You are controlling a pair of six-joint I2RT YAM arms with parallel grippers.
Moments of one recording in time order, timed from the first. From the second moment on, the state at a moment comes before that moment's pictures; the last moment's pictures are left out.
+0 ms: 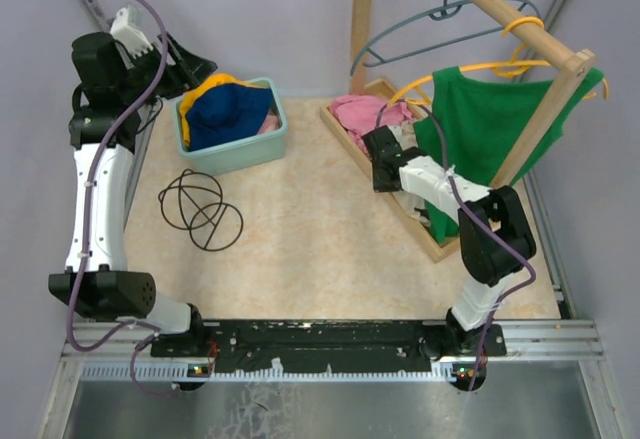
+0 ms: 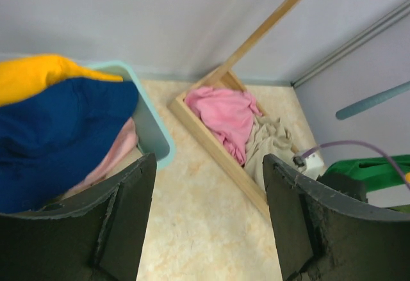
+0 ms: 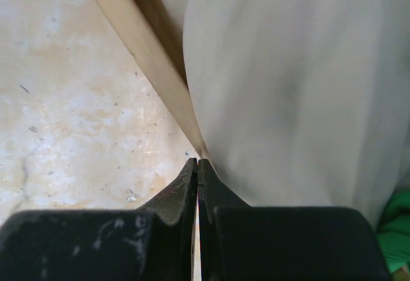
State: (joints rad) left arm 0.04 1.48 1.83 -0.49 0.48 -0.45; right arm 0.49 1.74 1.24 -0.55 0.34 0.37
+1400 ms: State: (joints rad) left arm -0.01 1.34 1.58 -0.55 0.39 -0.38; right arm 0.52 2.65 2.42 -0.54 0.32 0.31
